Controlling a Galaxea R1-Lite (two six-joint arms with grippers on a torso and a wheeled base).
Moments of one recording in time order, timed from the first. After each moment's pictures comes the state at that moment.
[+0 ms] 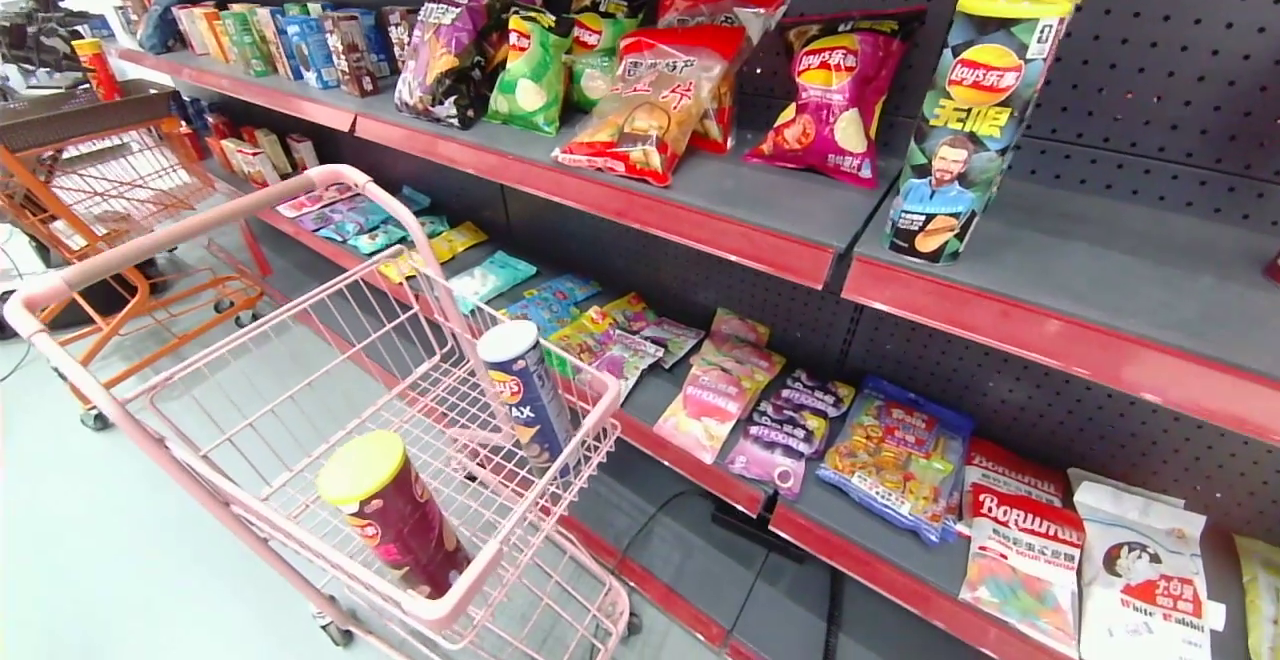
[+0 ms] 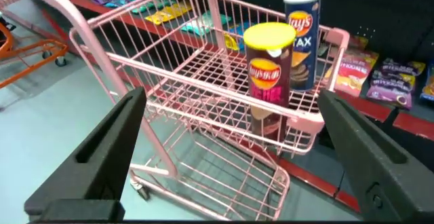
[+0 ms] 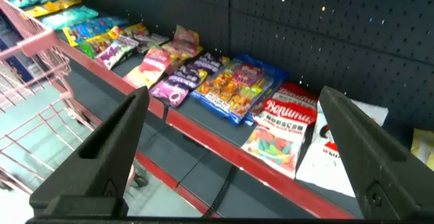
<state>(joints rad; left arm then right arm) 0.00 0.00 0.00 0.00 -0.01 0.00 0.00 0.00 0.00 0.00 0.00 0.00</state>
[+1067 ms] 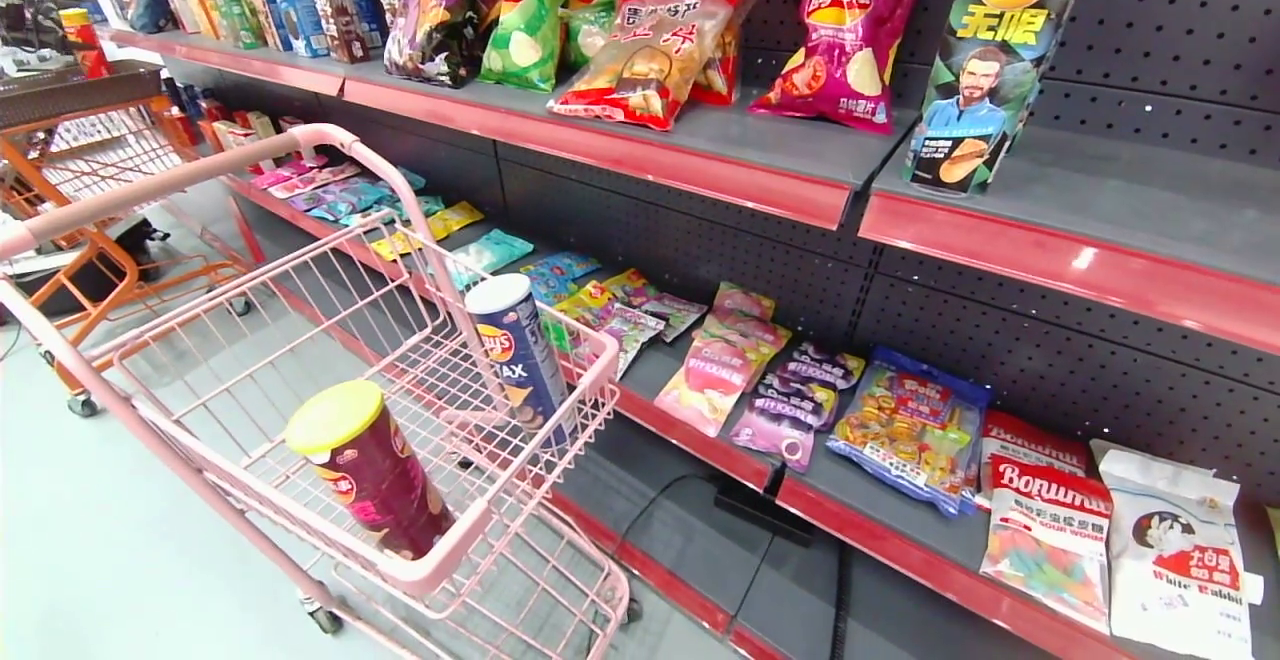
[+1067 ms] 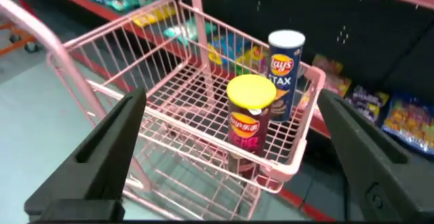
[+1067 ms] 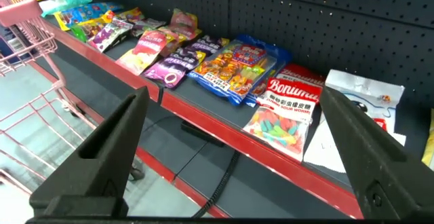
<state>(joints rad) -0.02 0.47 -0.43 -0.02 -0.02 -0.12 0.00 0.00 0.00 0.00 0.00 0.00</state>
